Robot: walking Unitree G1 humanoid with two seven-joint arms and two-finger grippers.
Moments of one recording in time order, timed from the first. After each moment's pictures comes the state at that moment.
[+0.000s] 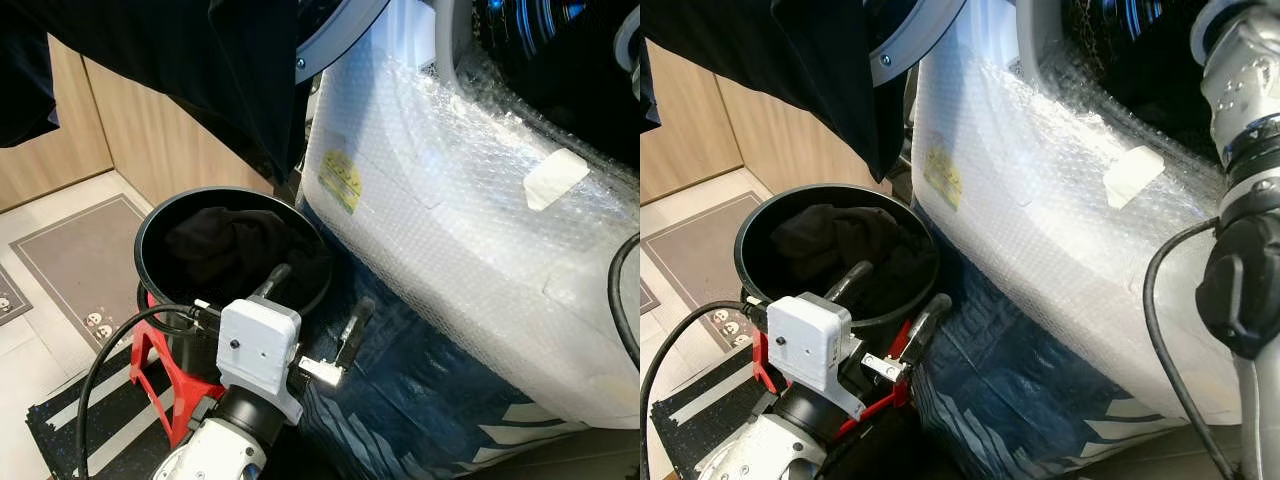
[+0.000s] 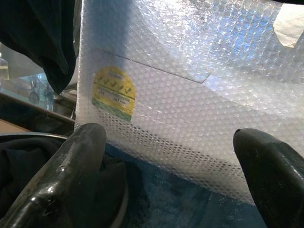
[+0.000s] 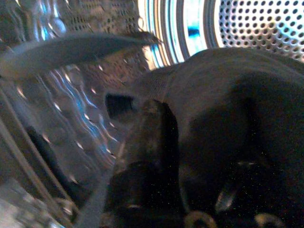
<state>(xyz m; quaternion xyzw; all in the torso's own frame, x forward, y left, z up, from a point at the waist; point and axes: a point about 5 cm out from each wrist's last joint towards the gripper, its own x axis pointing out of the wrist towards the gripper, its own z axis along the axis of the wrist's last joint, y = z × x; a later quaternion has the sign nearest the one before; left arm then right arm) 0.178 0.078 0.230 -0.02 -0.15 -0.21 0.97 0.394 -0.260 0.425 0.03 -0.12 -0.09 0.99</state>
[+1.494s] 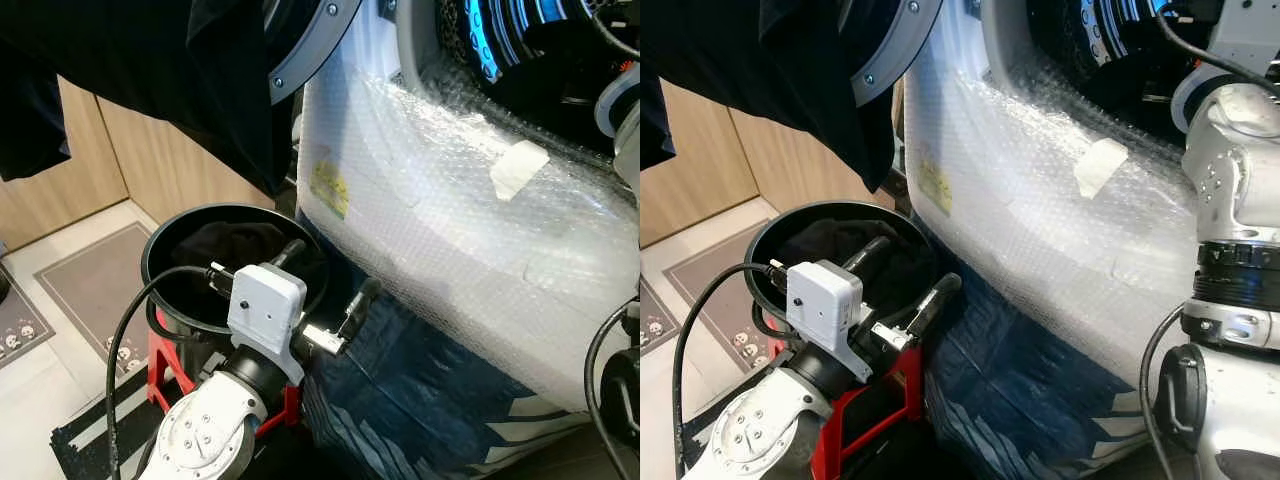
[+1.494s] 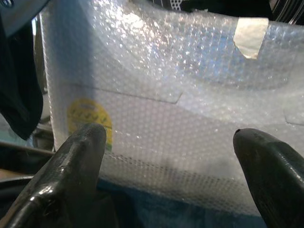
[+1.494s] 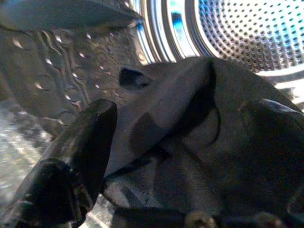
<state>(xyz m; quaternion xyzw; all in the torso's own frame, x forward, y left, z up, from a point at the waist) 0.210 0.076 0.232 -0.01 -0.17 -0.26 0.95 0.356 -0.244 0.389 -0.03 -0.09 -0.09 0.99</state>
